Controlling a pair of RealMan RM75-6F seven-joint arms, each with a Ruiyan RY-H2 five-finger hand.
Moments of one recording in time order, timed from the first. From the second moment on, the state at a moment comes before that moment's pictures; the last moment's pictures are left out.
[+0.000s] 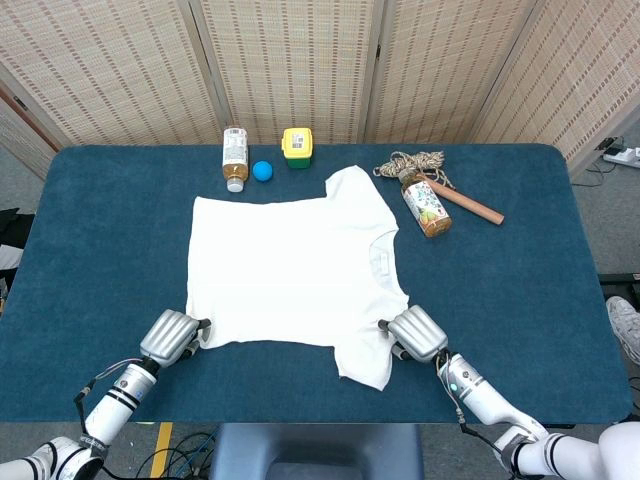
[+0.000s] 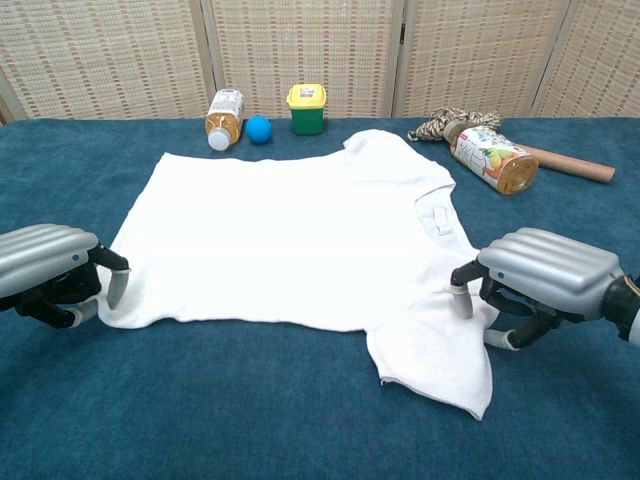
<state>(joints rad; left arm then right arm) -0.50 -1.53 0.02 -1.28 1.50 1.07 0.08 0.54 -1.65 -0.02 -1.14 -1.65 1.05 -0.06</state>
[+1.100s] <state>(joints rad) -0.45 -1.40 0.05 -1.40 1.54 1.16 -0.12 0.49 -1.47 -0.08 -1.38 -1.71 1.21 -0.03</state>
